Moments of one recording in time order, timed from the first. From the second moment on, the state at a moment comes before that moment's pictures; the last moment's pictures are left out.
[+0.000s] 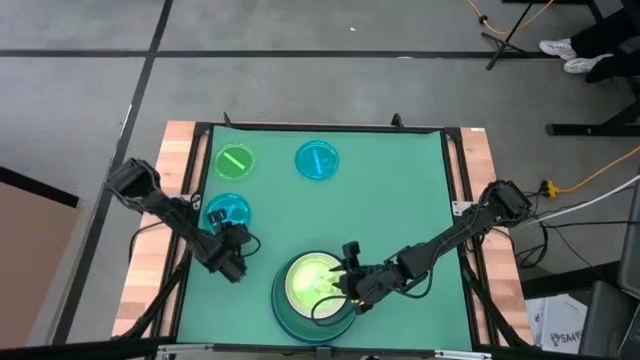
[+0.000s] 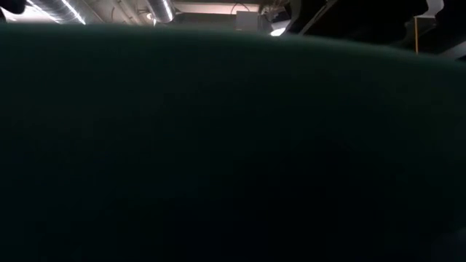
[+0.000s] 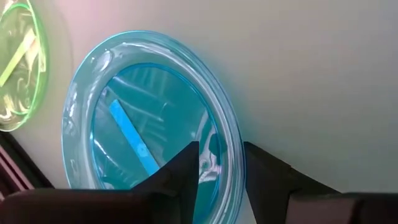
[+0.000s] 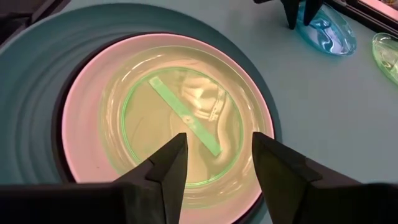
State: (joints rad) left arm -0.65 1.58 0.67 -0.96 -0.46 -1.12; right arm 0.57 1.78 1.13 -0.10 0.43 0.00
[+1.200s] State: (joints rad) left arm -0.79 1.58 1.10 -0.96 -0.67 -0.75; right arm 0.76 1.77 1.13 -0.10 0.57 0.30
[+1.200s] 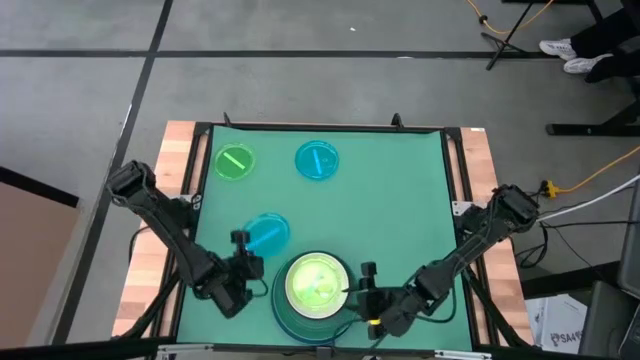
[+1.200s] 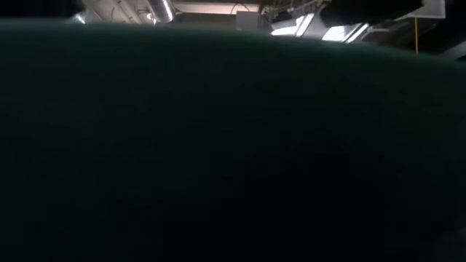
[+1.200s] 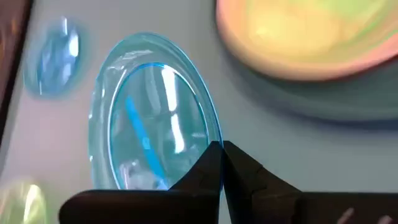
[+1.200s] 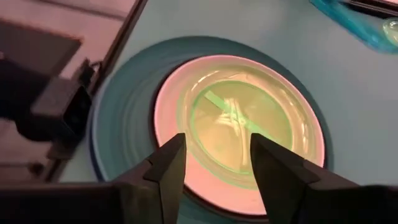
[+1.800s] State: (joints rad) left arm -0.80 1.80 1.21 -0.31 -0.65 -0.10; right arm 0.87 1.83 1.13 -0.07 0.59 0.66
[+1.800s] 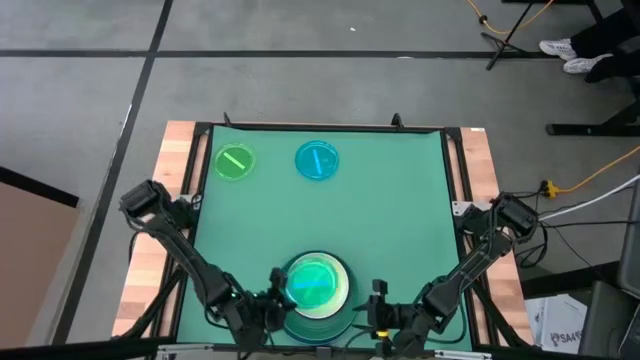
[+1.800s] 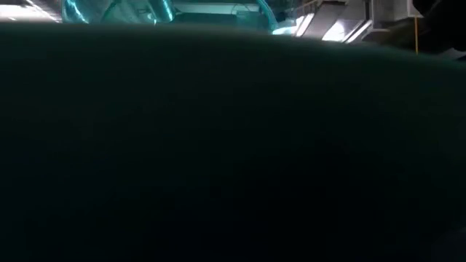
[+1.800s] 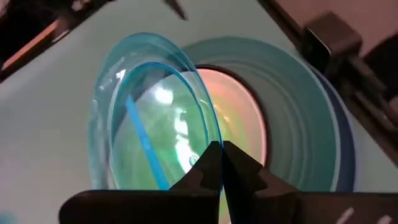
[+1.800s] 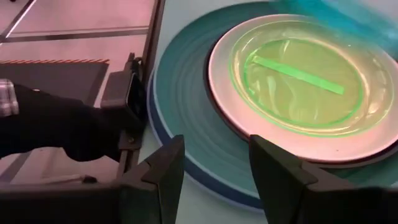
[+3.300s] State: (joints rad) left arm -0.69 1.36 0.63 -0.03 -0.47 -0.35; right arm 0.59 1.83 1.13 -0.23 0.72 0.38
